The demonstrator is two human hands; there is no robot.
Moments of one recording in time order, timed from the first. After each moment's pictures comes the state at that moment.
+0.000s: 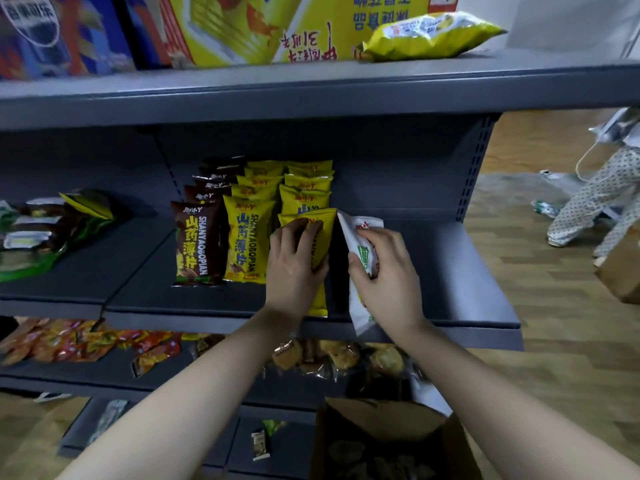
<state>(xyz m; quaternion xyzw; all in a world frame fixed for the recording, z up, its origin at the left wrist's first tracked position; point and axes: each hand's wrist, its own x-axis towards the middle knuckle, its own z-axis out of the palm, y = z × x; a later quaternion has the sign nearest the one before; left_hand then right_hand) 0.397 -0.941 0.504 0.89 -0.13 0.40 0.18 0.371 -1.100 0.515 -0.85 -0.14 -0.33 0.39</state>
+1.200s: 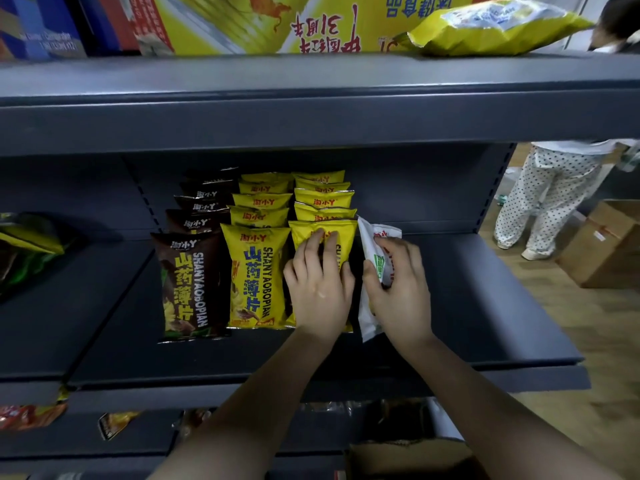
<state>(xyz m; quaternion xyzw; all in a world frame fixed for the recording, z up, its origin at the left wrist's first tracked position) 0.473 -0.933 0.474 0.88 -0.07 0.44 0.17 0.439 -1.046 0.501 -0.85 -0.01 -0.34 0.40</state>
